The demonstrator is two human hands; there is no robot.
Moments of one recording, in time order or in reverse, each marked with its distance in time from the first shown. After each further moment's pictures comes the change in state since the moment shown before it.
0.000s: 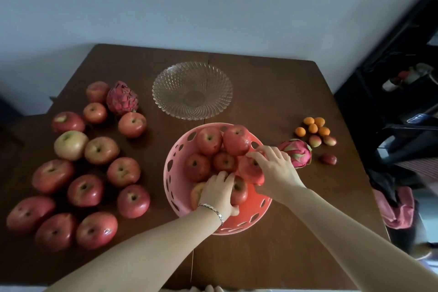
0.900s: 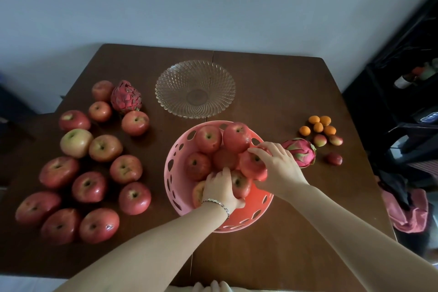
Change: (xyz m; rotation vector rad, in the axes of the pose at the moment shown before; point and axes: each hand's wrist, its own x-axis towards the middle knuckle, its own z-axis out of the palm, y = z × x) left_hand 0.006 0.017 -0.005 -0.102 0.022 -0.236; right_hand 0.002 0.009 -0.008 0.090 0.019 -0.010
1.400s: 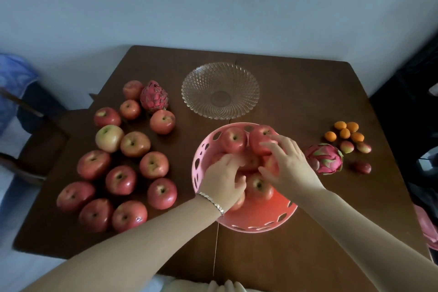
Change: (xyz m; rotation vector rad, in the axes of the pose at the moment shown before) left_hand -0.026 -0.046 -0.060 -0.156 0.303 0.296; right_hand 0.004 -0.050 -0.009 0.185 0.169 -0.064
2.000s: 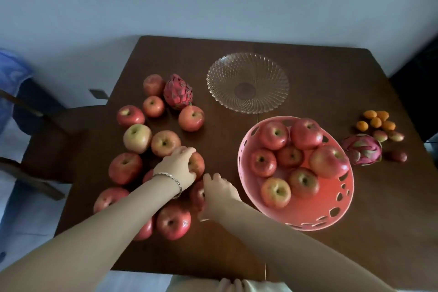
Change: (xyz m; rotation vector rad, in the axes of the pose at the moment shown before) left_hand 0.000 -0.175 -0.084 0.200 -0.337 -0.390; right_hand 0.042 -0.185 0.149 -0.080 -0.632 0.219
